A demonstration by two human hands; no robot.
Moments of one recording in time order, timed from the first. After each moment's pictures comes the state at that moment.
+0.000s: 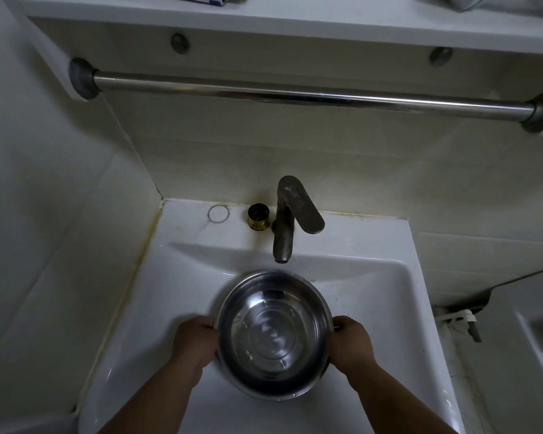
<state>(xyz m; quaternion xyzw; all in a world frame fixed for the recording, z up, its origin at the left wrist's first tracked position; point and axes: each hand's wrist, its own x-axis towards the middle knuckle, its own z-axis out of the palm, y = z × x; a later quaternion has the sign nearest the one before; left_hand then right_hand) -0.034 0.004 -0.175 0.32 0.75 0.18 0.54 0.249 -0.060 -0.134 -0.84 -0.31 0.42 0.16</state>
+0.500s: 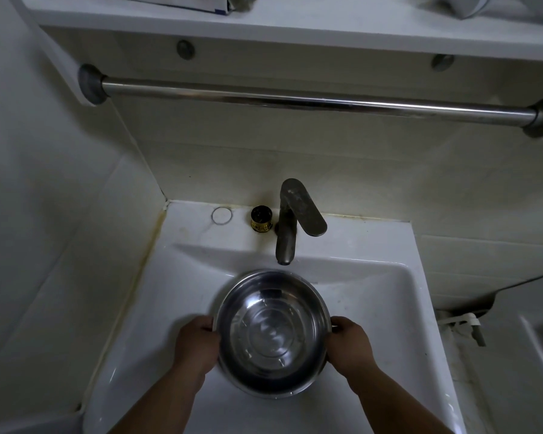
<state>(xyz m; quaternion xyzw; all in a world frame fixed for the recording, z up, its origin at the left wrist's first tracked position) -0.030 -0.004 -0.165 0.38 0.76 0.18 0.49 0.244 -0.058 -0.126 -0.82 -0.31 0.44 0.19</state>
